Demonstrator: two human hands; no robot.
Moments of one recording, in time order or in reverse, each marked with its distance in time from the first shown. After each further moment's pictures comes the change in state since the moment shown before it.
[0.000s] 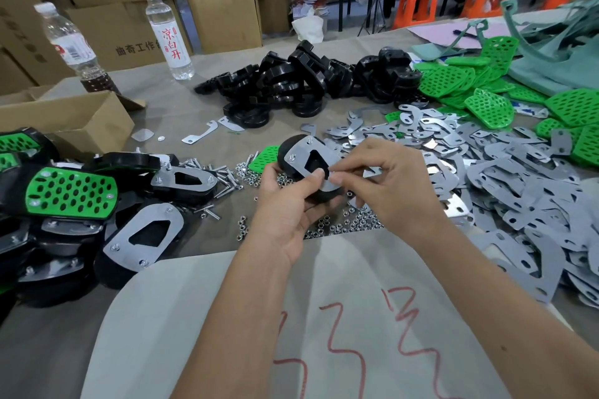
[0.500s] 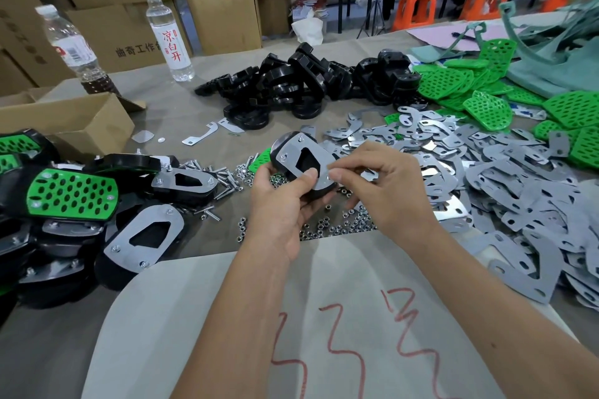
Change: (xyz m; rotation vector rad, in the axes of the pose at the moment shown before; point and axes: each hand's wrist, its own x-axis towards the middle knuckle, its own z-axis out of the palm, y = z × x) left_hand 0.005 0.001 -0.003 -0.009 0.058 0.078; right_hand -0.003 0.004 0.007 0.087 0.071 -0.004
